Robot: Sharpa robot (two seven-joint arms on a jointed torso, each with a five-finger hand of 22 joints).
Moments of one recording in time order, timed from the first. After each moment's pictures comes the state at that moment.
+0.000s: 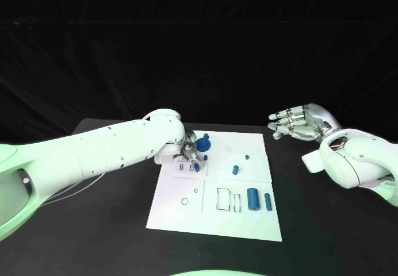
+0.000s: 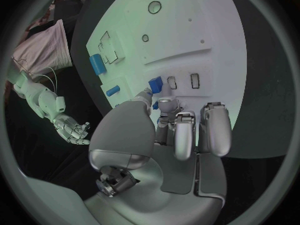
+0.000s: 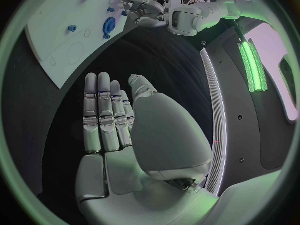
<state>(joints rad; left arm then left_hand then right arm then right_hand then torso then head) 1.29 -0.55 -0.02 1.26 -1.13 0.33 -0.65 1.23 -0.02 0.11 0.29 0.18 1.01 0.06 0.38 0.52 1.25 -0.01 1.07 0.96 1.47 -0.06 1.55 1.31 0.07 1.44 0.03 1.44 1.29 1.32 -0.95 -0.13 1.58 -0.55 -0.52 0.11 1.53 -0.11 0.06 0.23 0.46 0.98 0.20 0.12 0.07 1.12 0.12 0.26 0.13 1.25 0.06 0.17 0.37 0.17 1.02 0.16 0.30 0.61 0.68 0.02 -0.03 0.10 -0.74</state>
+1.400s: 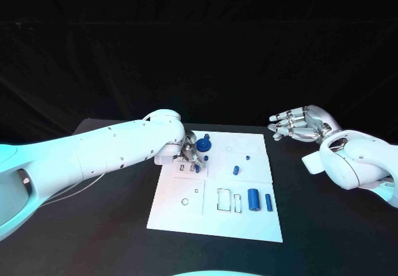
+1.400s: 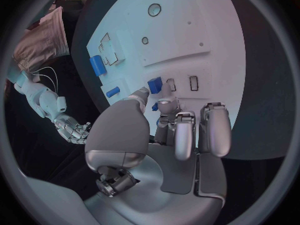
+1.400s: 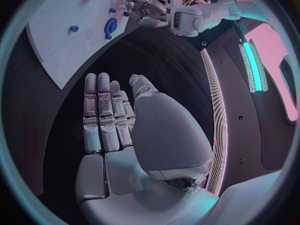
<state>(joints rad) 1.29 -0.55 -0.02 1.27 -1.12 0.34 -0.65 1.14 -0.08 0.17 0.29 0.18 1.01 0.06 0.39 0.55 1.26 -0.01 1.07 0.98 1.47 -0.06 1.55 1.31 0.07 1.44 0.03 1.45 1.30 1.32 -0.94 -0.13 1.57 -0.56 -0.51 0.11 1.51 -0.11 0.06 0.23 0.47 0.98 0.20 0.12 0.07 1.11 0.12 0.26 0.13 1.24 0.06 0.15 0.37 0.17 1.02 0.16 0.29 0.61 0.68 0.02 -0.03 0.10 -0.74</state>
